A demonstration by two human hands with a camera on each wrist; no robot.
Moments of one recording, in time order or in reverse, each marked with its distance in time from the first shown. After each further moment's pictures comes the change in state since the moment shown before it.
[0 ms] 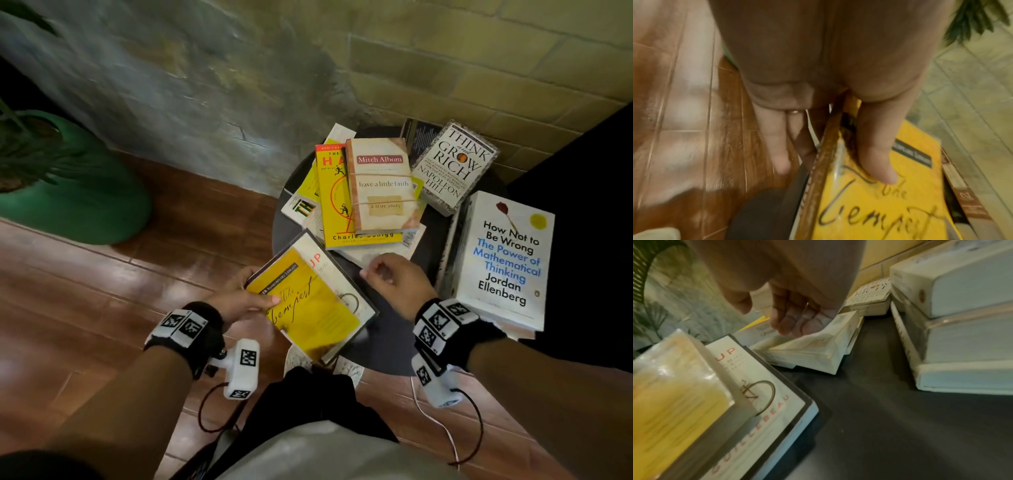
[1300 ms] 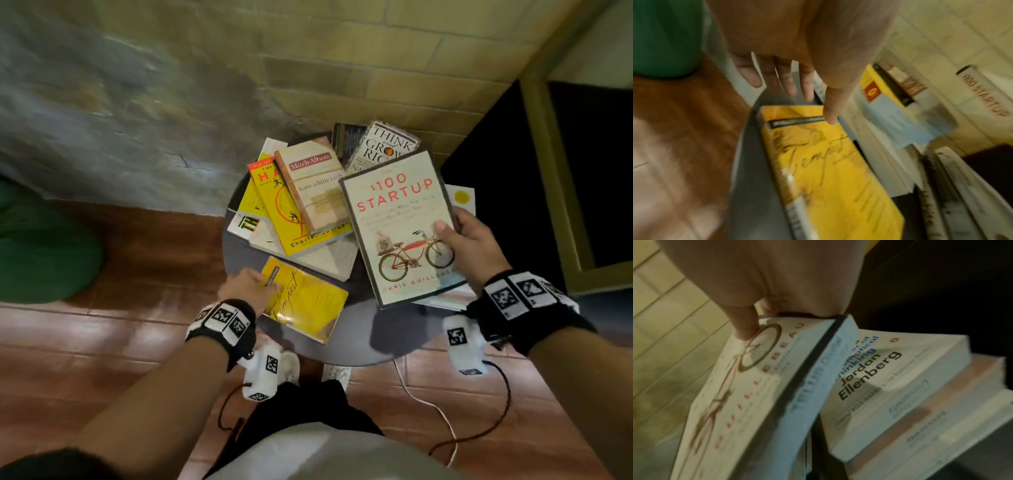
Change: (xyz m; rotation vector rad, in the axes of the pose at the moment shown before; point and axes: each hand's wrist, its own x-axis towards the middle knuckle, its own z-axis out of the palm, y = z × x) left_hand 0.029 0.041 0.087 0.946 0.327 0.028; right_hand -0.044 0.054 -0.128 0.556 0.410 0.155
